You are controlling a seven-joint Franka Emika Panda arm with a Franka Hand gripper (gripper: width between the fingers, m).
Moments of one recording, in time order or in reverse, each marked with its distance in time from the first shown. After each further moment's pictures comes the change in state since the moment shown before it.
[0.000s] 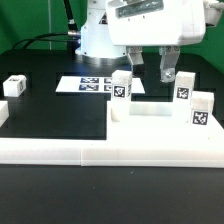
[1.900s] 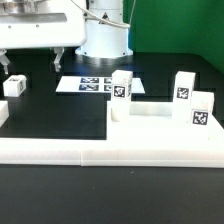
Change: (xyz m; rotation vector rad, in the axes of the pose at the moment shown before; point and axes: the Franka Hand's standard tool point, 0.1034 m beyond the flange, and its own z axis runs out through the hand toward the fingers) arm 0.083 0.197 -0.014 -0.158 -0.130 -1.003
